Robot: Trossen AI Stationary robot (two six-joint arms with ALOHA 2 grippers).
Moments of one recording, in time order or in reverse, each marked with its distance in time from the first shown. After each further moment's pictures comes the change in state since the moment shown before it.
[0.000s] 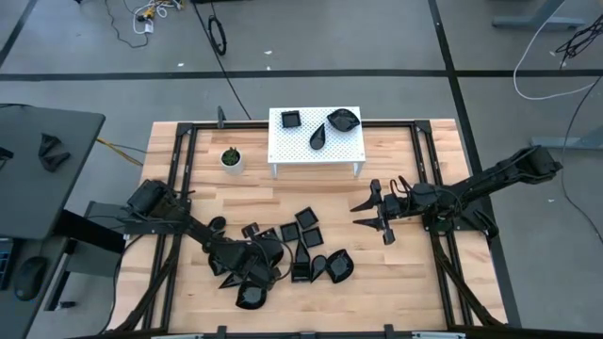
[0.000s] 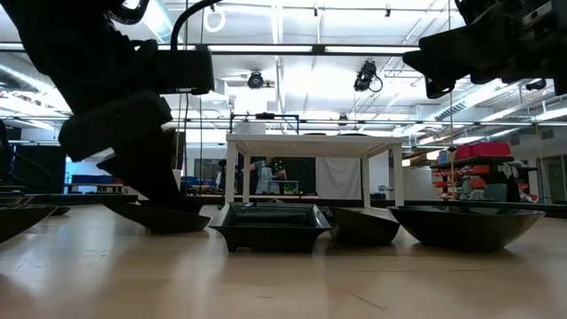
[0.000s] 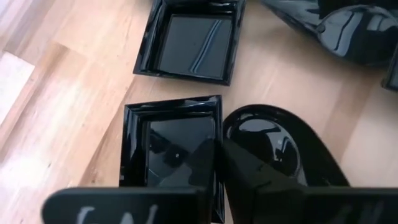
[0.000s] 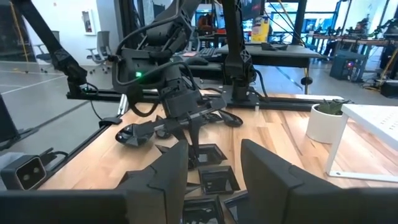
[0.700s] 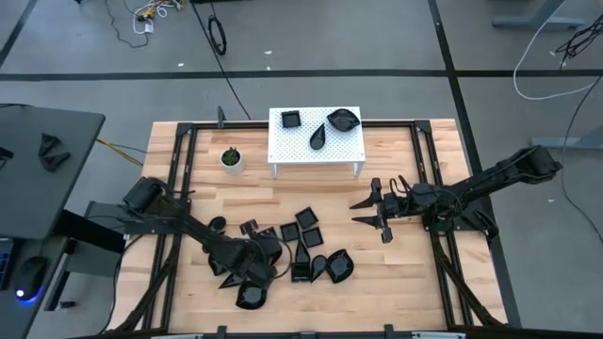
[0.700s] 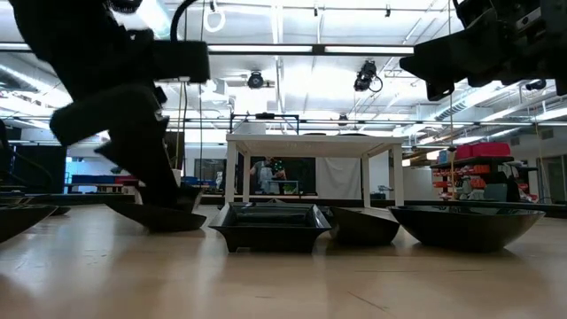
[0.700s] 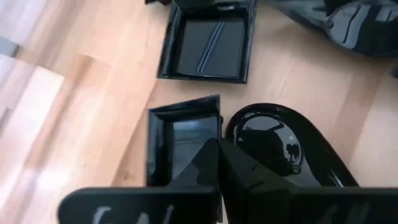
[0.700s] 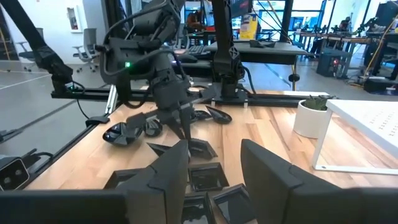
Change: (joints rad) left arm 0.001 -0.052 0.000 -0.074 -0.008 0.061; right arm 0.000 0.000 0.000 -0.009 0.045 0.000
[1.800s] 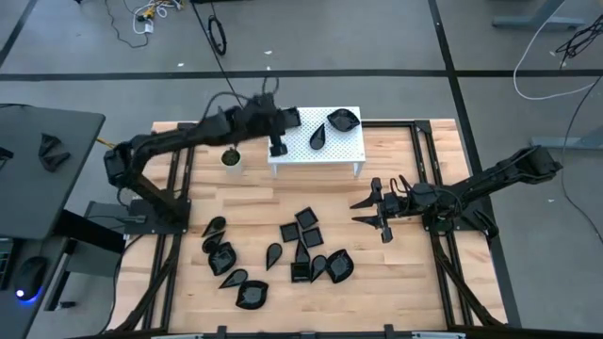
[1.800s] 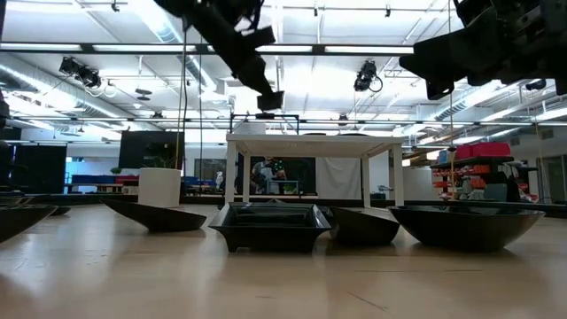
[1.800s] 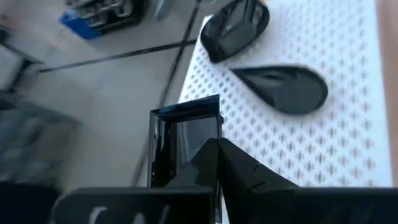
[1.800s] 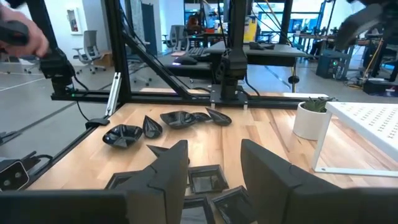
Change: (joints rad) left arm 0.995 -0.263 0.229 0.310 0.422 1.334; right arm 0.000 0.000 0.000 0.008 0.001 -0.001
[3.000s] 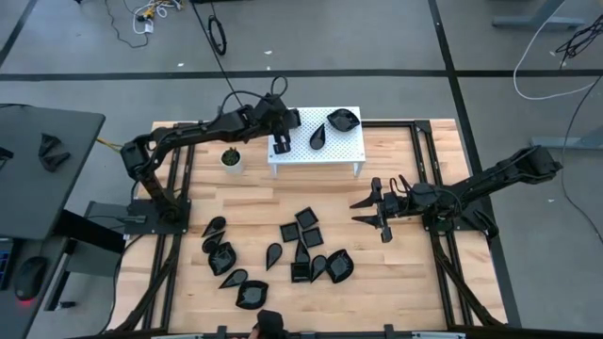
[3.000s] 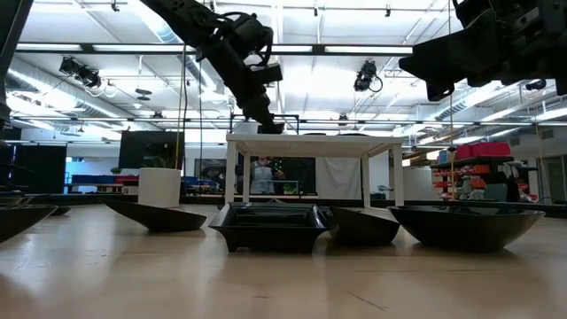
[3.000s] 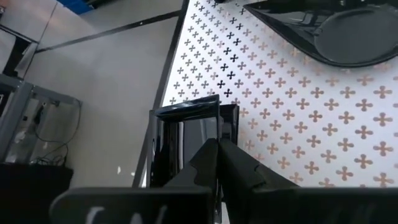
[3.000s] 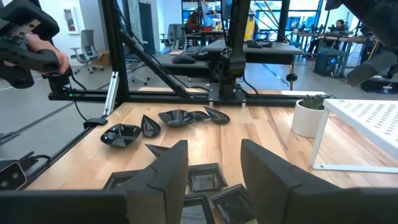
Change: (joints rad) left arm 0.061 0.143 0.000 0.039 -0.053 0.071; right arm 0.000 0.000 0.000 -0.005 0.010 0.008
